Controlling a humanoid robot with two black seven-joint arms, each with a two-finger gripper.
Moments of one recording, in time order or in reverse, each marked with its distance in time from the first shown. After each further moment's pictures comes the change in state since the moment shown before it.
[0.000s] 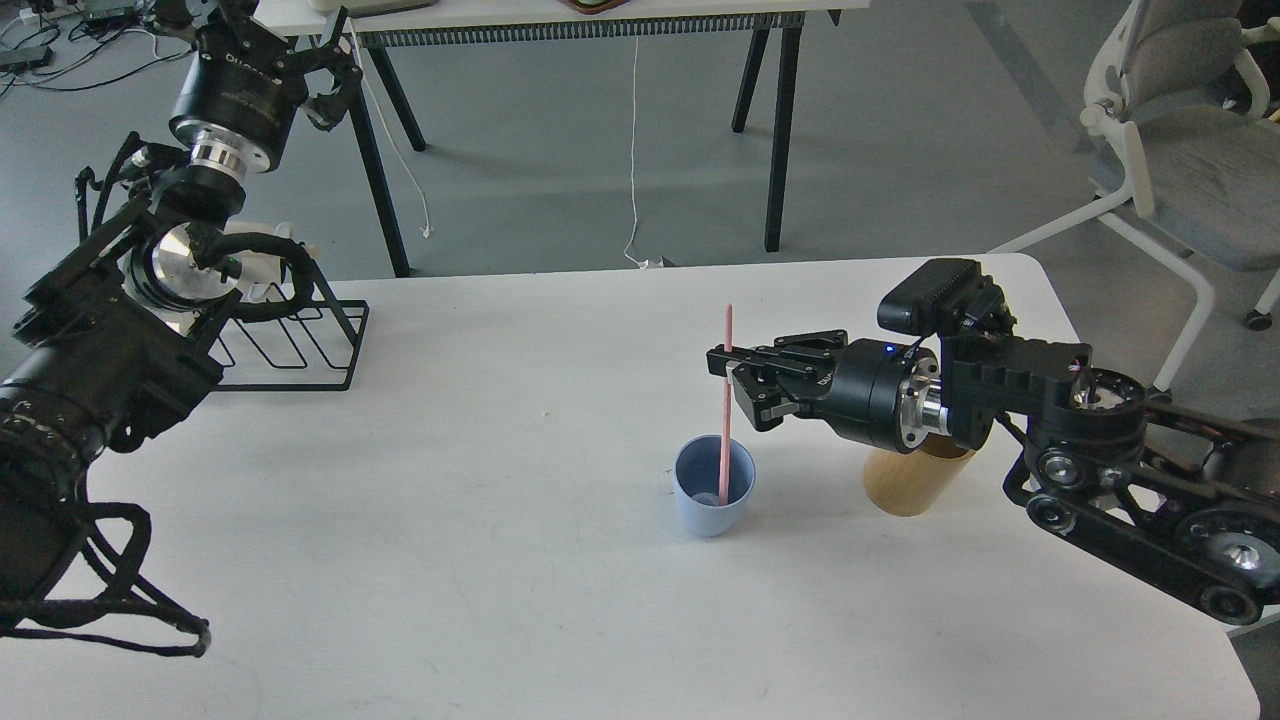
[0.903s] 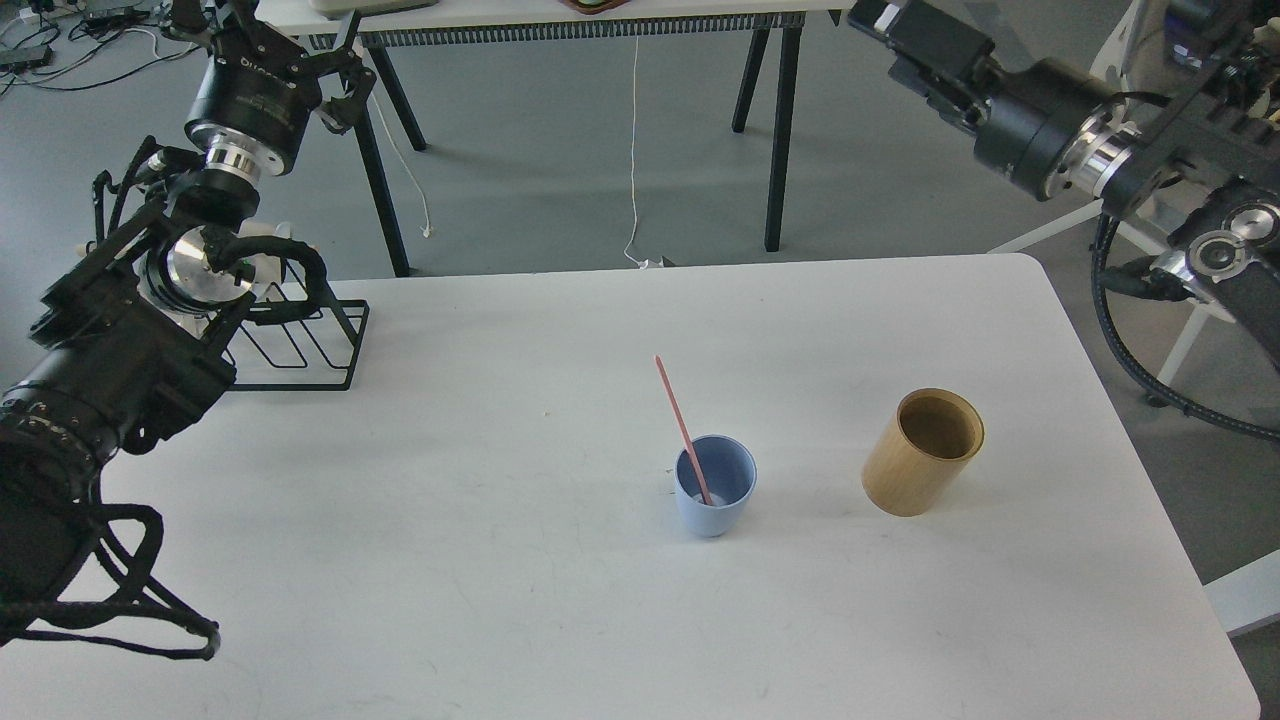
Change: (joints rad) left arm 0.000 -0.023 -0.002 0.000 0.000 0.000 -0.003; right arm 0.073 0.042 0.527 -0.316 0.653 -0.006 0.006
